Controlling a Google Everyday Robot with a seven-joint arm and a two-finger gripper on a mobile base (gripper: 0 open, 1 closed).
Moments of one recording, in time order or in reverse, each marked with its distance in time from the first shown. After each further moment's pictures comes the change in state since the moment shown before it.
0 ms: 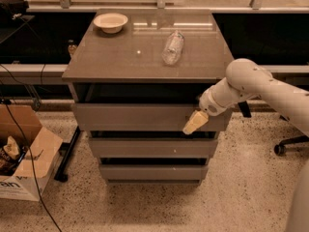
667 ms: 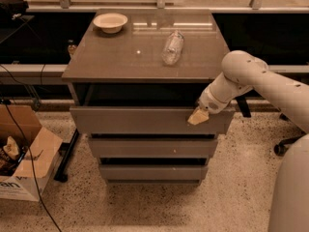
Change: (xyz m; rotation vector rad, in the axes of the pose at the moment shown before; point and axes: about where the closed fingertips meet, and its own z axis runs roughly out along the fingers) arm 0.008 0.015 0.002 -0.120 0.115 -0.035
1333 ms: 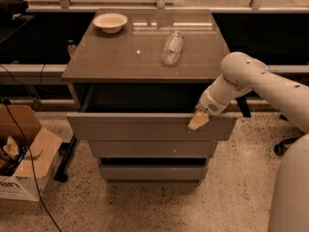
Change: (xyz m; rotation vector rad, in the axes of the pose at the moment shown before) arm -0.002 0.000 -0.004 0.000 0.000 0.000
